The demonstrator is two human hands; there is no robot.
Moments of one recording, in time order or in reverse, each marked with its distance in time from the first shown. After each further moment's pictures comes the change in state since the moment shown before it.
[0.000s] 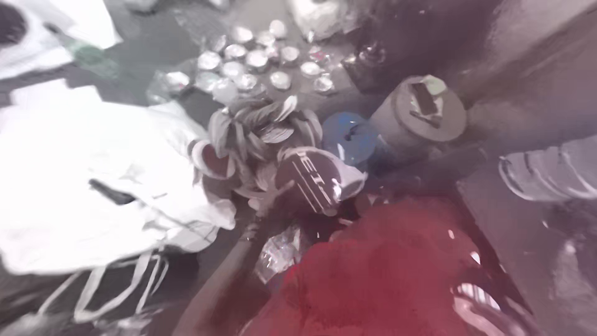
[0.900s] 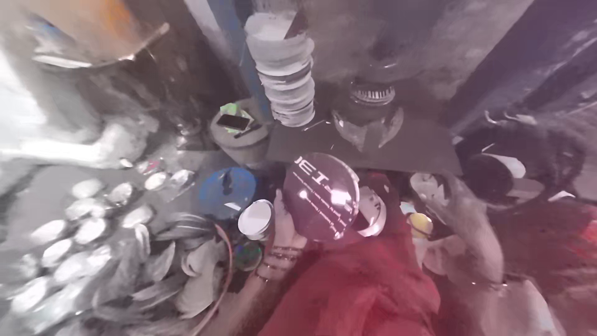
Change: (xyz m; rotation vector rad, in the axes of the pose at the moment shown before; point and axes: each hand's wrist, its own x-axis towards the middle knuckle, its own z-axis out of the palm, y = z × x) left_hand -0.191 -0.022 0.306 -0.167 -0.787 -0.318; right_hand -0.123 0.039 -0.136 -0.366 0.476 0.638
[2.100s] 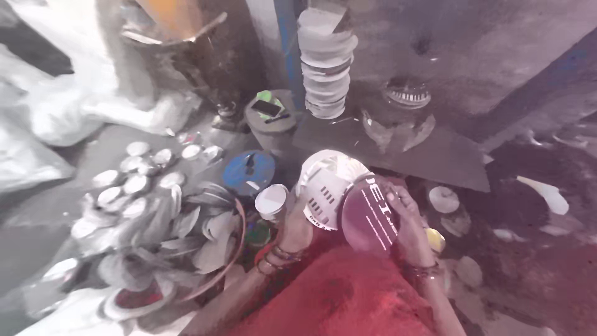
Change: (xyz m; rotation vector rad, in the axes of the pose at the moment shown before) left_hand -0.052 0.018 0.014 0.238 0.088 0.285; right_hand -0.020 -0.065 0.105 1.316 -0.253 -0.011
